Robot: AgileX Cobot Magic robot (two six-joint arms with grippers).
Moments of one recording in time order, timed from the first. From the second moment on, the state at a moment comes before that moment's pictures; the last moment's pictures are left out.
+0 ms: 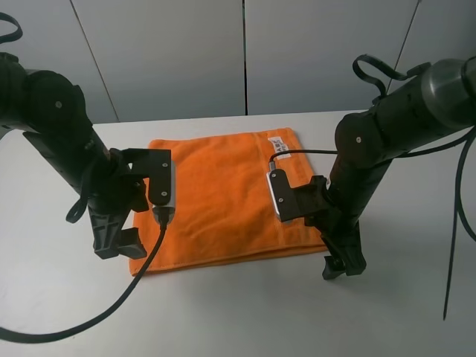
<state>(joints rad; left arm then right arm) -0.54 1.72 -0.90 -0.12 0.68 0.95 0.55 1.93 -0.84 0.10 0.56 -1.22</state>
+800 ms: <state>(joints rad) -0.61 1.72 -0.78 -0.02 0.58 0.76 0.55 1.93 -0.84 0.10 0.56 -1.21</state>
